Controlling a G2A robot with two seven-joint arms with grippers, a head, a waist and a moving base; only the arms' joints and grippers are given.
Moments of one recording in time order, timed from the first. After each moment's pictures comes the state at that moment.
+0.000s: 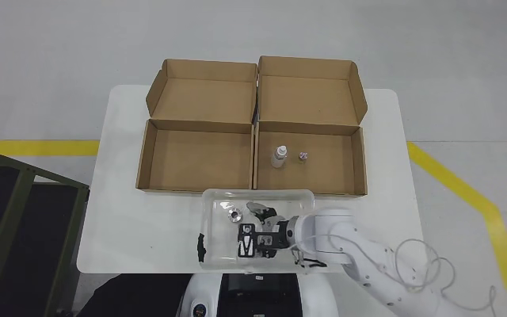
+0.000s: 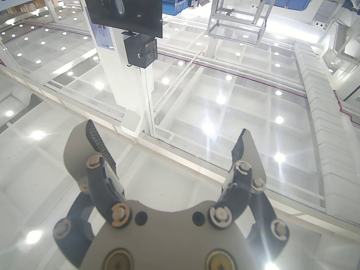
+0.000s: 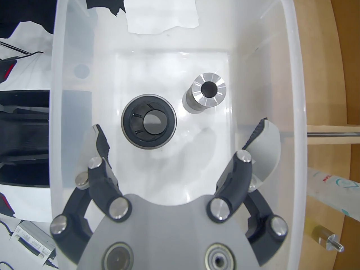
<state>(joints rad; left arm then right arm) -0.42 -0.34 -0.17 -1.17 3.07 0.50 0.07 -1.07 -1.08 0.74 -1.89 -1.23 -0.70 0.73</state>
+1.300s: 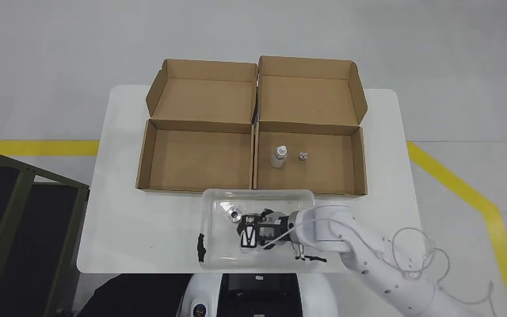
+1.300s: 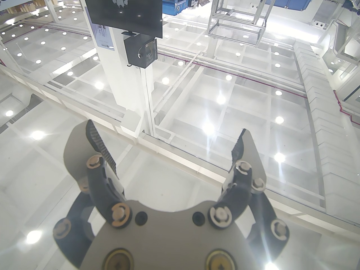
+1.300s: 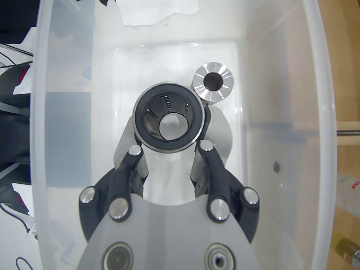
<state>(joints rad) -0.42 -0.34 -0.17 -1.17 3.07 0.50 0.07 -1.05 -1.09 0.77 -1.82 -1.13 -0.73 0.73</state>
